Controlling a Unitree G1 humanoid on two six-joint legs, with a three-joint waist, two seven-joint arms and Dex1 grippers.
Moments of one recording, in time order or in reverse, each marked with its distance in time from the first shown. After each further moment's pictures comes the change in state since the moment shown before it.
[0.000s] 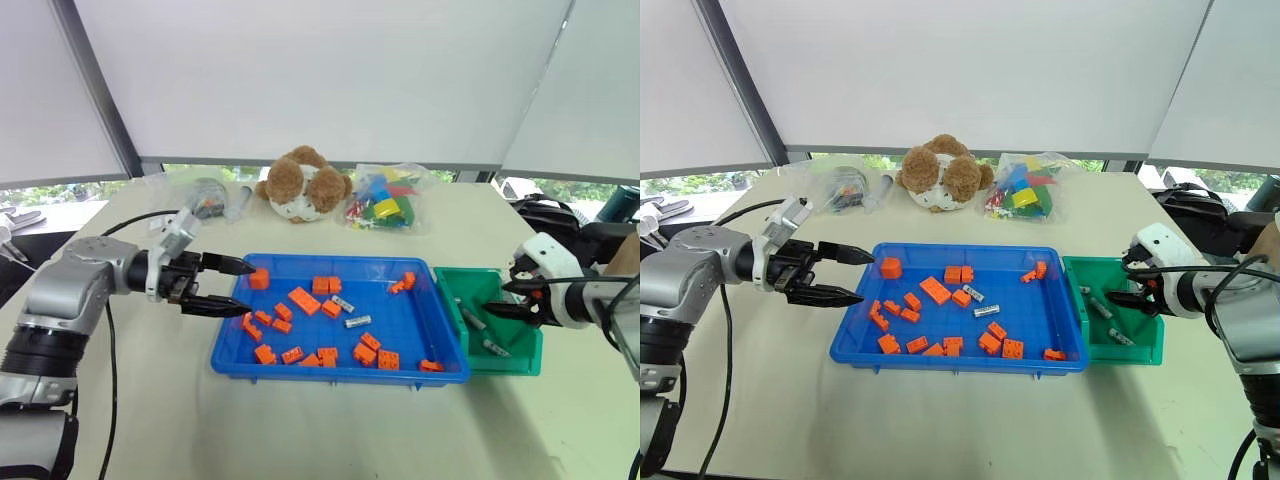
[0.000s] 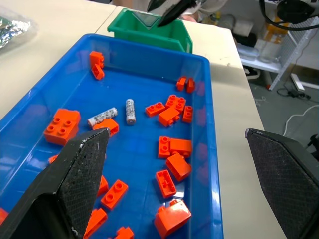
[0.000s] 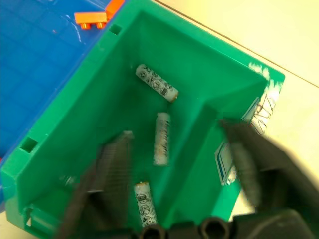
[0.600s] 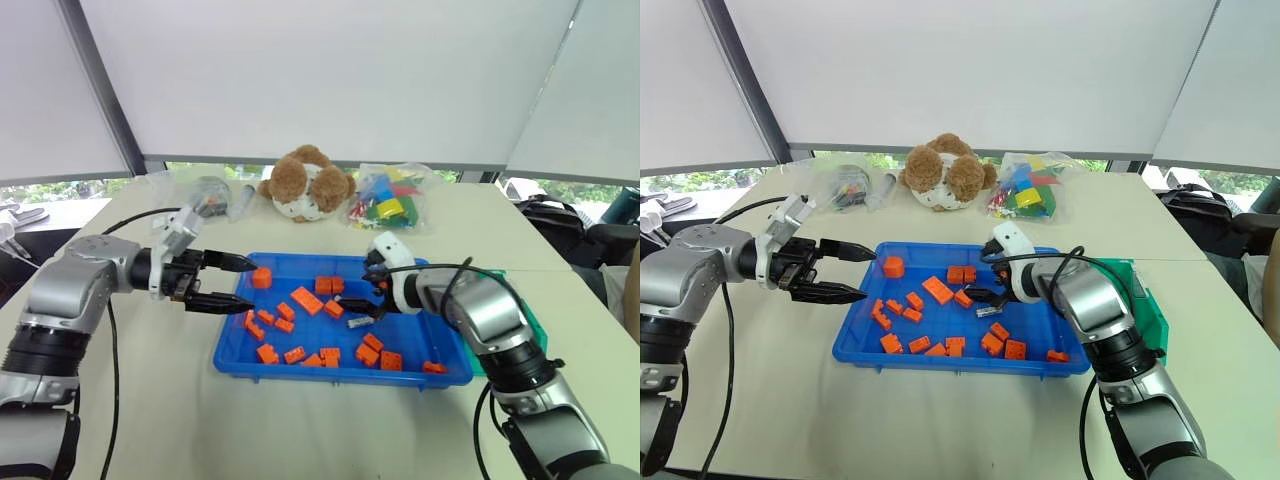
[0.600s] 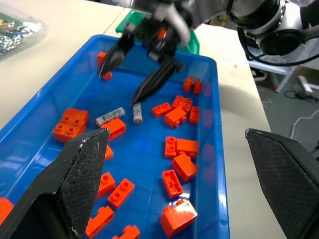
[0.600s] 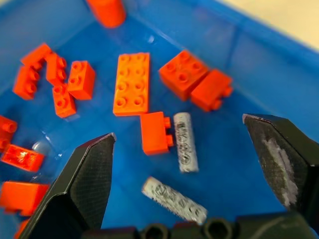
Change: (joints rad) left arm -0.003 -0.005 0.003 -0.029 -0.003 0.015 0.039; right arm -0.329 0.530 0.401 0.099 0.056 0.081 -0.296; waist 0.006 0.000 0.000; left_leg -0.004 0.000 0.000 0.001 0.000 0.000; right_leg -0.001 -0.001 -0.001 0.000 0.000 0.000
